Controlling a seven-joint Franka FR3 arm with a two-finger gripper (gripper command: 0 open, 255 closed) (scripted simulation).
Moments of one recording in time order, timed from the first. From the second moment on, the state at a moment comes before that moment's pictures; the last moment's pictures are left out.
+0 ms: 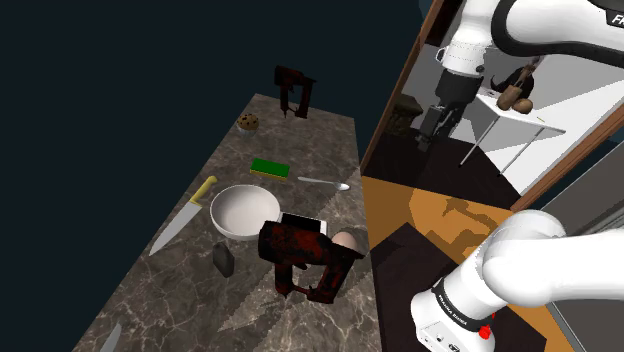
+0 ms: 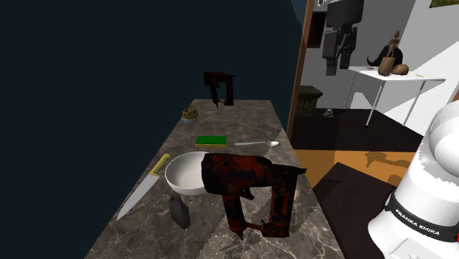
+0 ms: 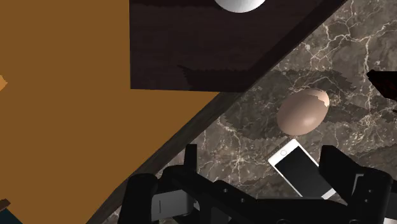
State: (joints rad) arm 0.02 -0.81 -0.01 -2.40 -0.07 1.47 -0.01
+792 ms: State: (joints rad) arm 0.10 -0.65 0.14 -2.48 0.06 1.72 0.15
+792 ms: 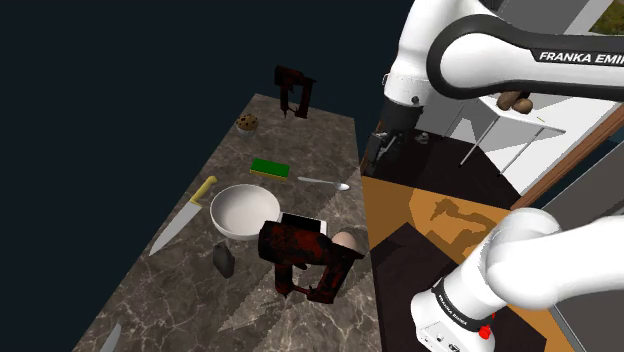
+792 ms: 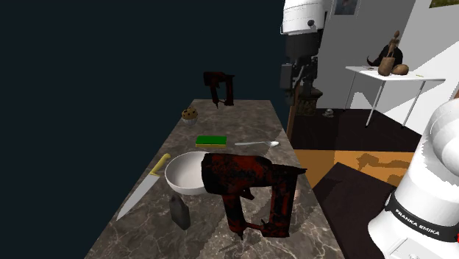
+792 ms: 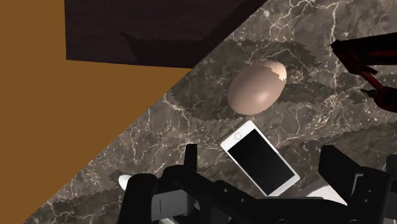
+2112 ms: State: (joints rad) arm 0.20 -0.03 0.42 -2.25 0.06 2.17 0.48
